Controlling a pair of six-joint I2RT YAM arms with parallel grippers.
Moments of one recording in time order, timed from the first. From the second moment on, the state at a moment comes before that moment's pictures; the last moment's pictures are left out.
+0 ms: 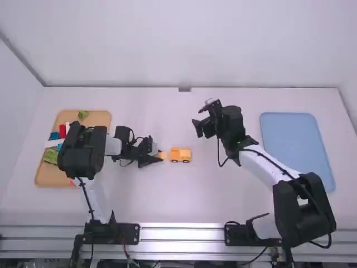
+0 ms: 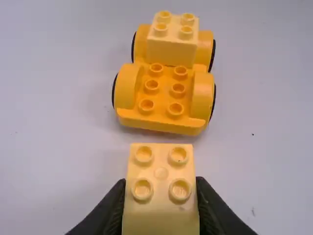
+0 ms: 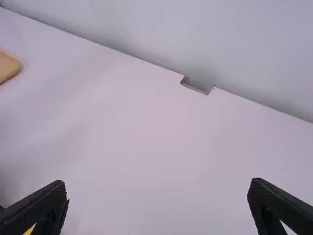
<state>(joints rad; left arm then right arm) 0.03 2.05 0.81 -0.04 1.05 1.27 0.35 1.51 0.80 0.23 -0.20 -0.11</state>
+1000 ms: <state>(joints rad) 0.03 1.81 0.81 -0.15 1.01 1.23 0.24 1.52 0.62 0.31 -0.57 -0.42</state>
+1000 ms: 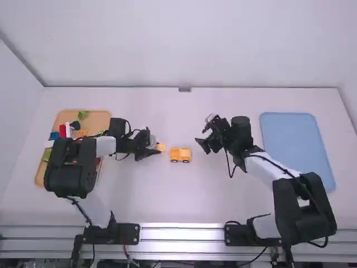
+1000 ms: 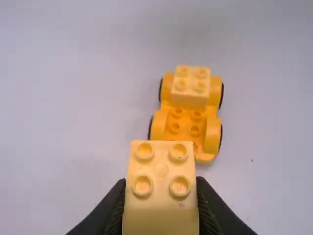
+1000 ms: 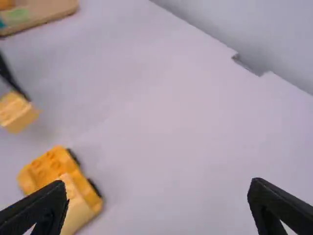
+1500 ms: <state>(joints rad) -0.08 1.80 0.81 -0.09 1.03 1.16 0.22 2.01 0.64 0.61 -1.09 -0.67</state>
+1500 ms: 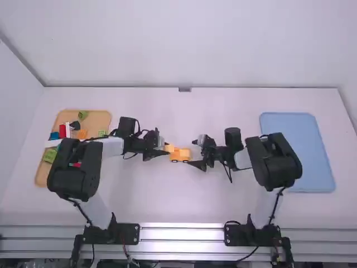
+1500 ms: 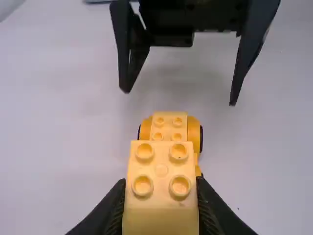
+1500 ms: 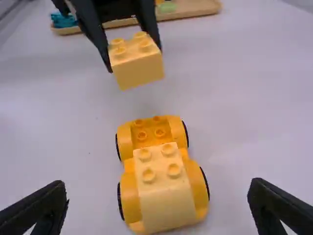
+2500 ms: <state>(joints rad) -0.18 1.85 0.81 -0.01 0.92 1.02 0.34 2.20 0.85 0.41 -1.04 -0.89</state>
